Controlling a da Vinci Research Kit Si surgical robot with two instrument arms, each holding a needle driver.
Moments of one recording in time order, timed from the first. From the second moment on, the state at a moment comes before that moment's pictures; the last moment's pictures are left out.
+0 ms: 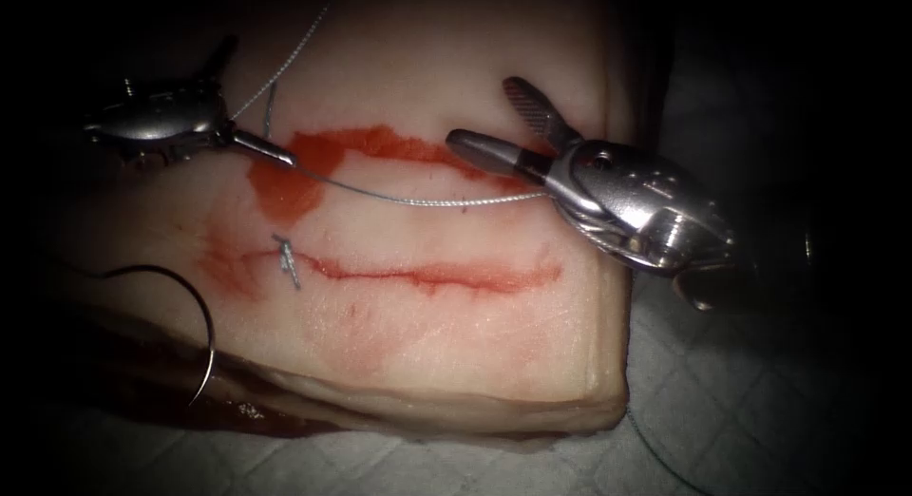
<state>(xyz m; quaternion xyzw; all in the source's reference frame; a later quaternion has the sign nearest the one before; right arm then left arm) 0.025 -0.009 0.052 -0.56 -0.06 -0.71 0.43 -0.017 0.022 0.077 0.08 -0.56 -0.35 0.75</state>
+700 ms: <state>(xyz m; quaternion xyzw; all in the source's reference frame) 0.020 -0.004 0.050 -0.56 -0.15 -0.65 0.49 -0.015 0.024 0.068 0.11 -0.64 -0.36 0.67</state>
